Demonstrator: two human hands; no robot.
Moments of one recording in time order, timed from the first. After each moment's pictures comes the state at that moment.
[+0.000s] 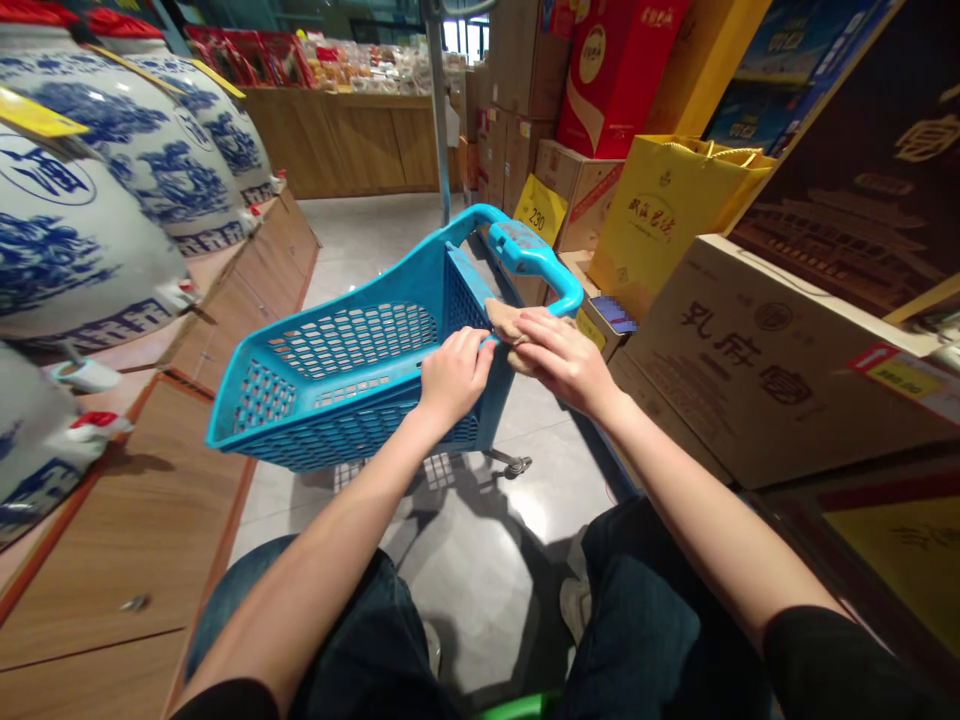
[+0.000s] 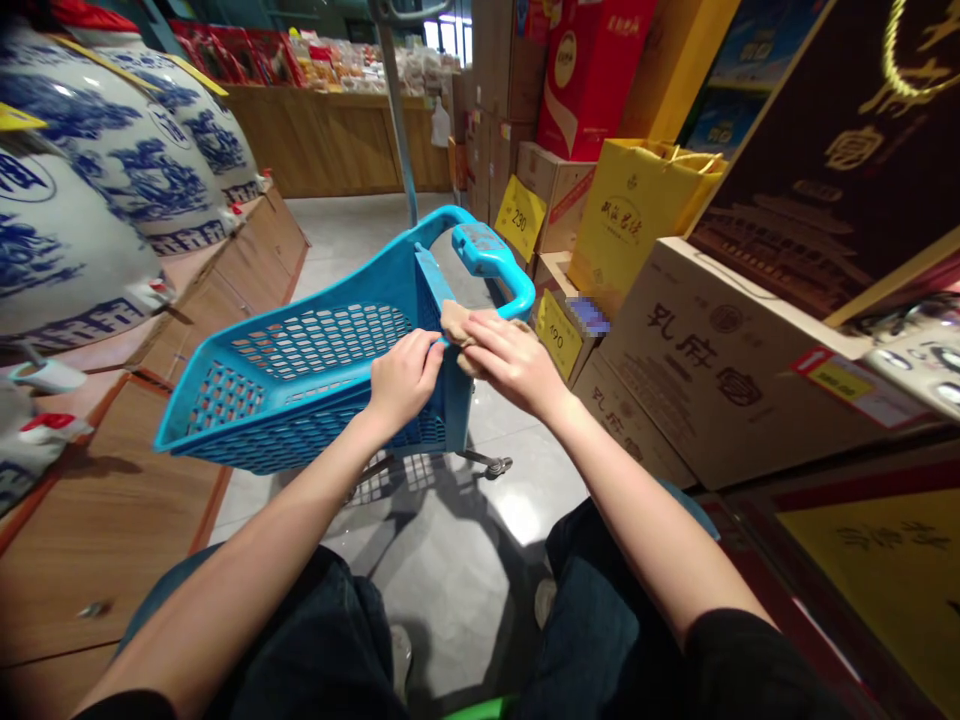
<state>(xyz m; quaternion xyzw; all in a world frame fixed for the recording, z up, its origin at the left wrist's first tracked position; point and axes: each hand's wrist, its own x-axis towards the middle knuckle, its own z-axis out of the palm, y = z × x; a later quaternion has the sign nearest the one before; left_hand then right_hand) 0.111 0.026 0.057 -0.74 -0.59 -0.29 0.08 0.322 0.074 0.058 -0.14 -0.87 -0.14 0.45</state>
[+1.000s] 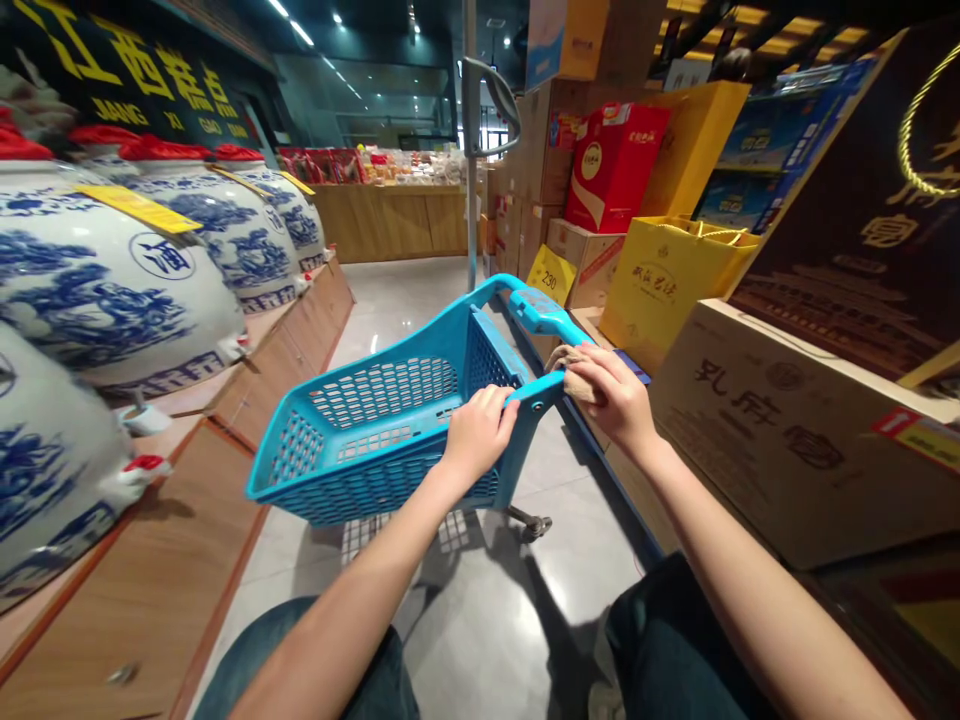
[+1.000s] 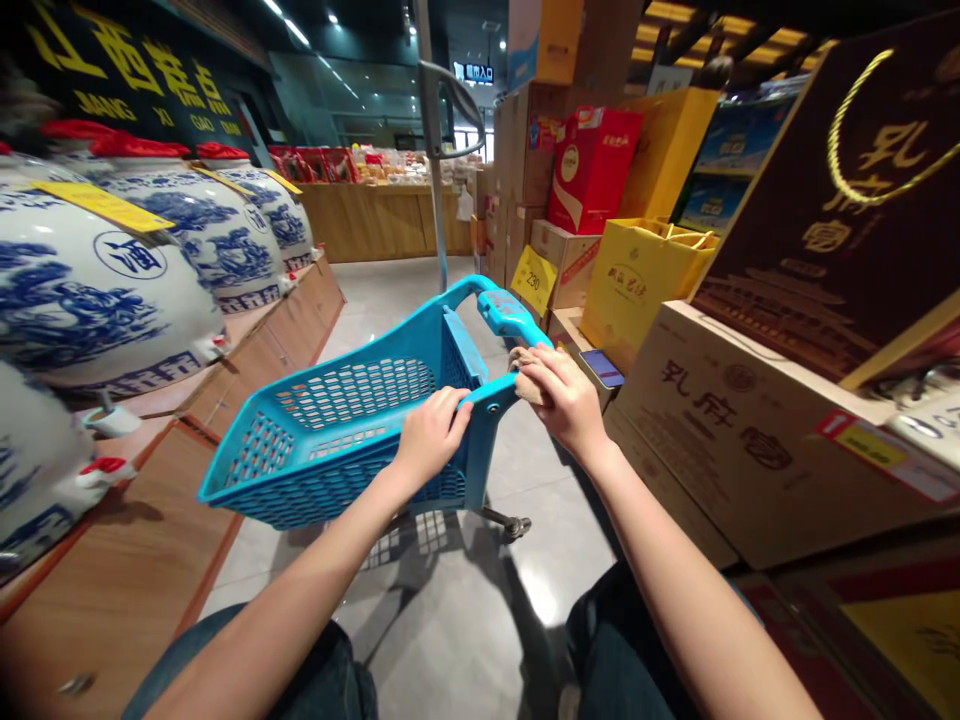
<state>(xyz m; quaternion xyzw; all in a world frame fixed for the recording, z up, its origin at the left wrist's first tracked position) 0.111 0.024 0.055 -0.76 -0.57 -0.29 0.07 0.339 0.090 0.063 -0.24 -0.80 -0.14 0.53</state>
